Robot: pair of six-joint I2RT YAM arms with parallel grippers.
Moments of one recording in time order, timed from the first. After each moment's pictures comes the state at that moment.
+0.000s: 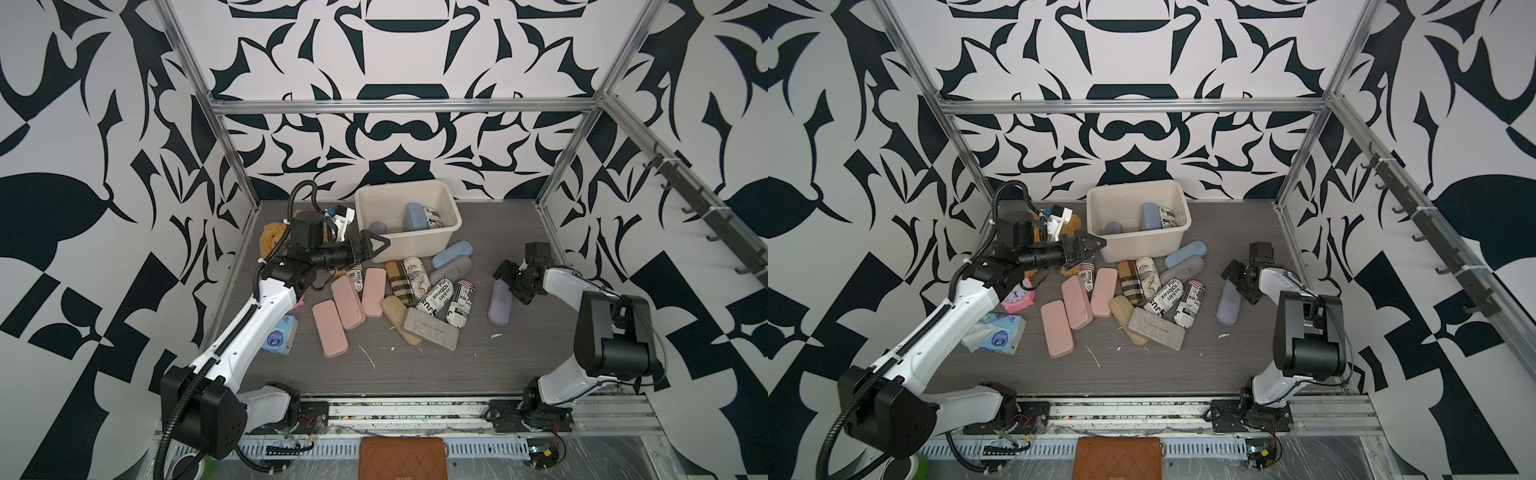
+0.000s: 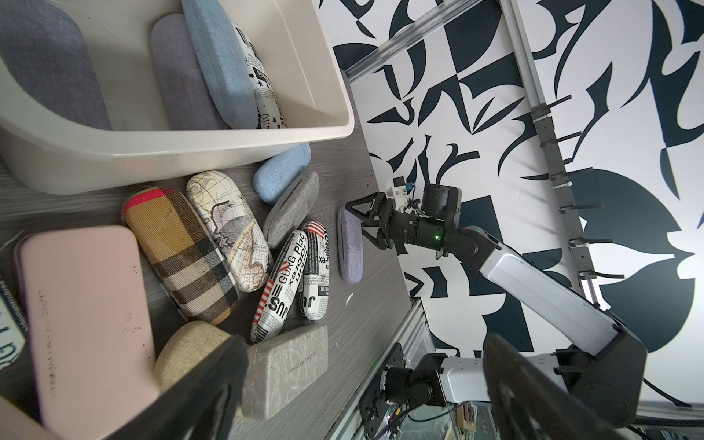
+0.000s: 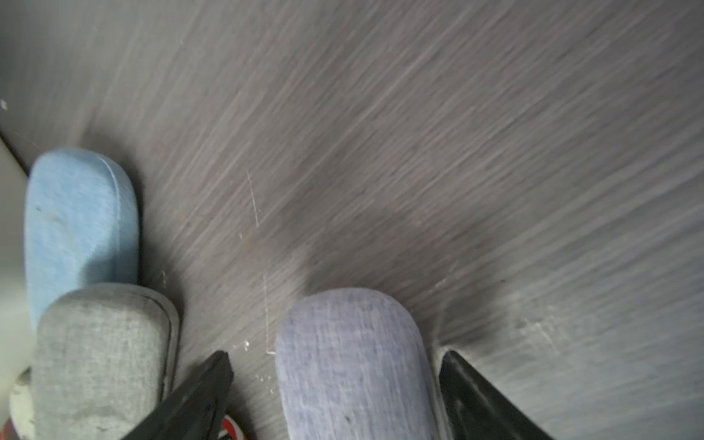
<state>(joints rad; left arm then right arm) -0.36 1.25 1.10 -0.31 0.72 -0.72 -0.13 1.59 0.89 -0.39 -0.17 0.63</state>
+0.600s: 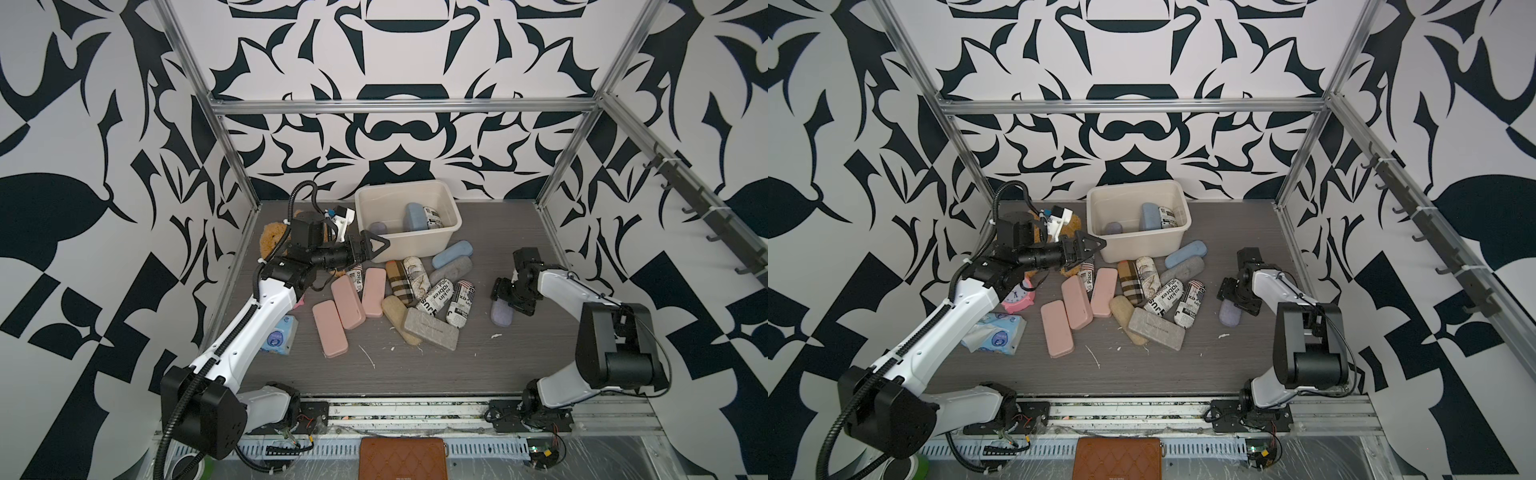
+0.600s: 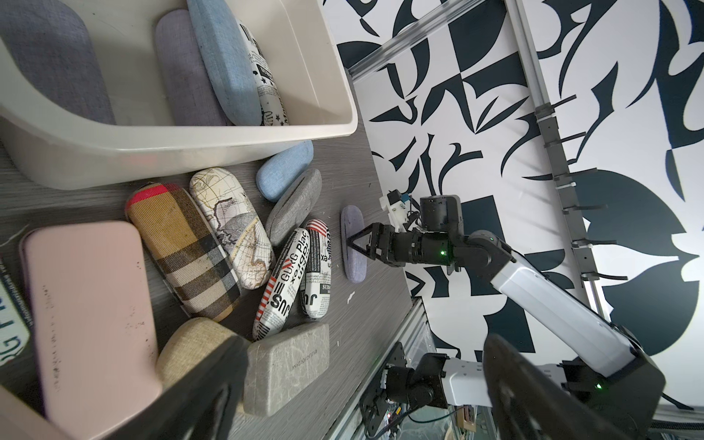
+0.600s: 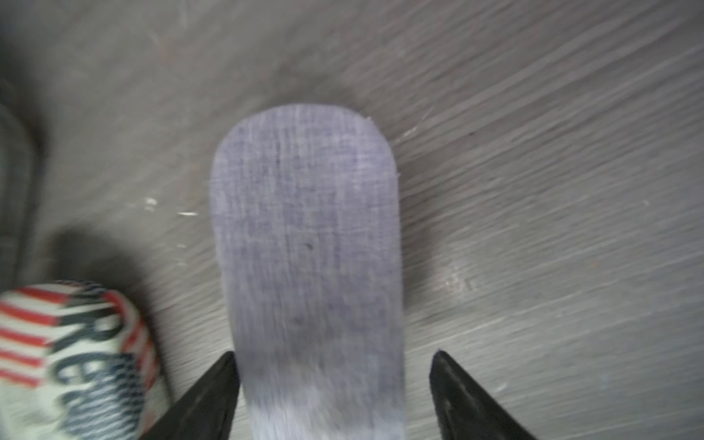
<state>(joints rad) -0.36 1.25 1.11 -0.33 0.72 -0.72 -0.02 1.57 0.88 -0.66 -0.04 0.43</state>
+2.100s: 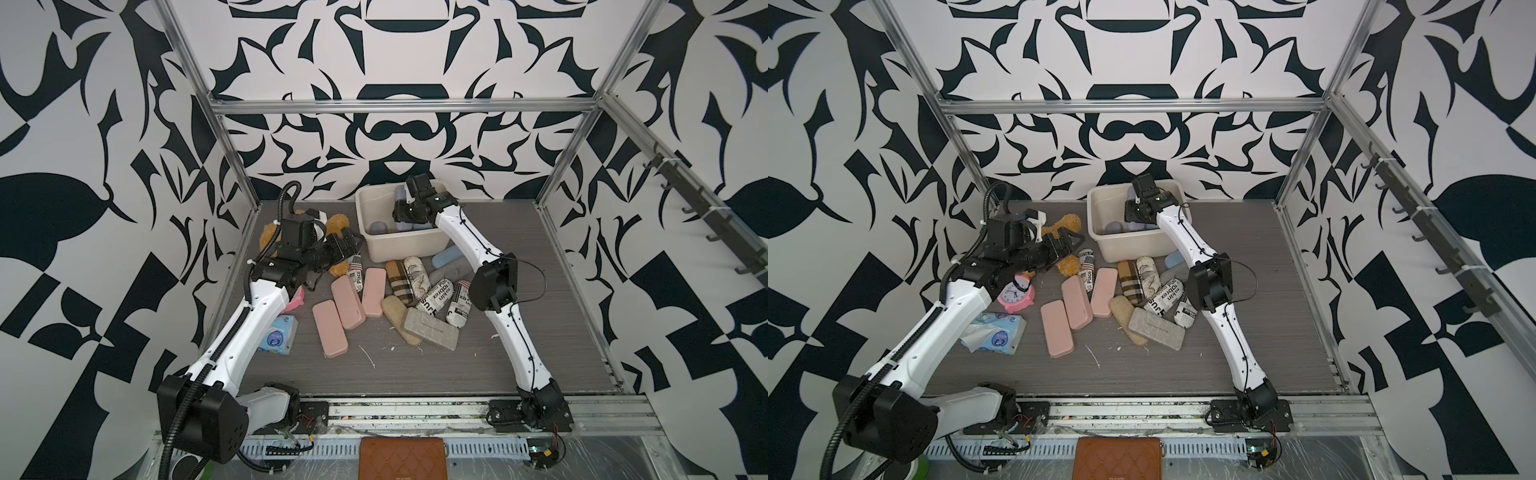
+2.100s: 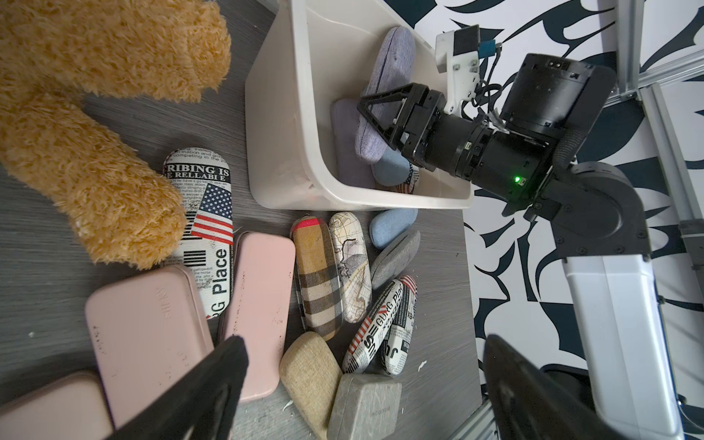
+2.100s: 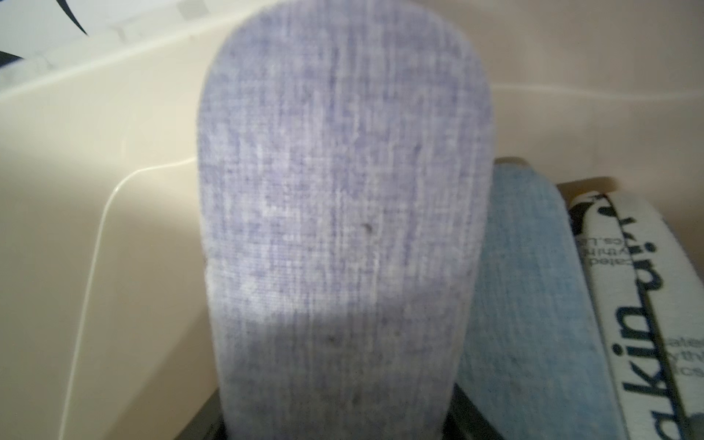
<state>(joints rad) -0.28 1.23 1.11 -0.47 0.40 -0.72 0.47 2.58 2.63 -0.87 -0.04 0.42</state>
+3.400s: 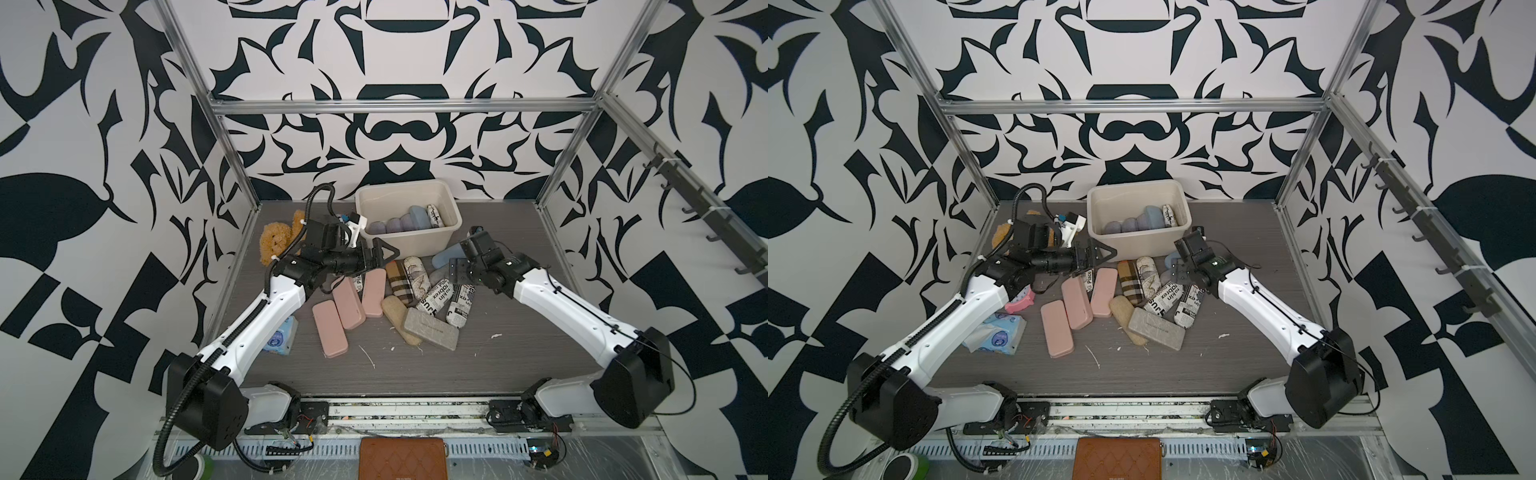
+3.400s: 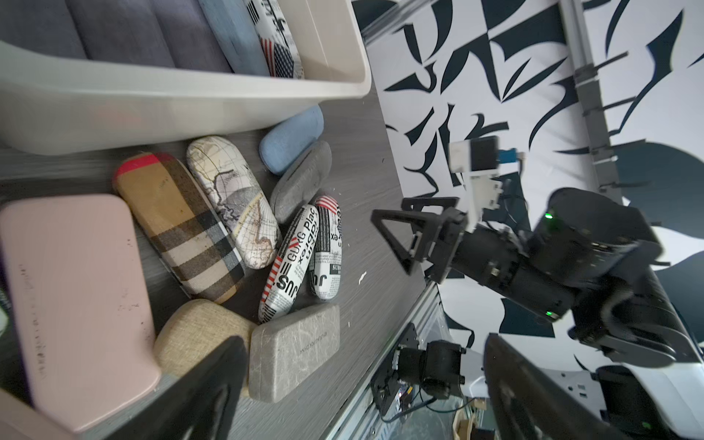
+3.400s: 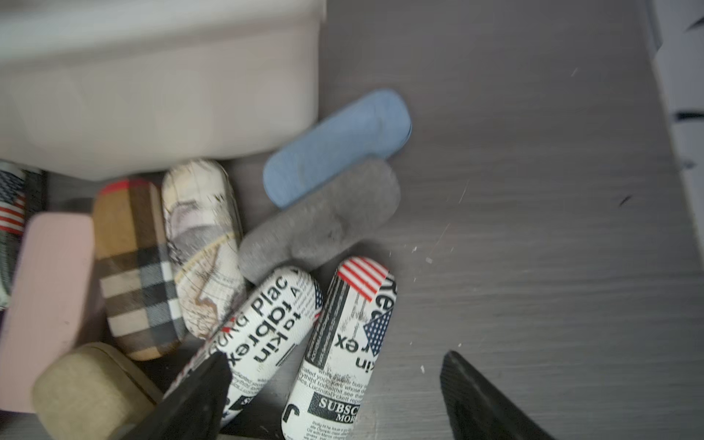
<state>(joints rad) -0.47 1.32 1.13 -0.39 0.68 -0.67 0.52 1.41 1.09 -0.74 0.26 0.50</state>
